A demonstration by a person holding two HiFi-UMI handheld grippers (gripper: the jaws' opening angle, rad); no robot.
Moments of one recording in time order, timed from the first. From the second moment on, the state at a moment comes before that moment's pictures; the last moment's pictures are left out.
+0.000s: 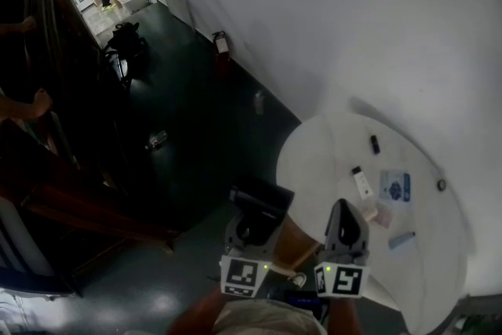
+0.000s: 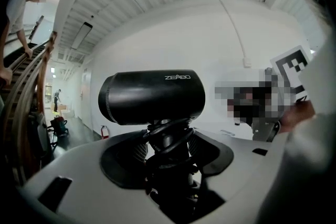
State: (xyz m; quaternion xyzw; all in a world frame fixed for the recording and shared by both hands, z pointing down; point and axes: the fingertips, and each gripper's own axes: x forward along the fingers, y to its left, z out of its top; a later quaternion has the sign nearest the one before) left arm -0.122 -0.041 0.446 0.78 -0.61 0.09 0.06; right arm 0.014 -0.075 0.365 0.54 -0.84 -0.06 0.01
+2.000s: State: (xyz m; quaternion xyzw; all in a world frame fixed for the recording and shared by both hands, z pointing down) left arm -0.078 0.040 0.727 0.72 -0.36 0.50 0.32; right arm 0.043 -0.064 0.393 0.58 -0.81 -0.01 0.03
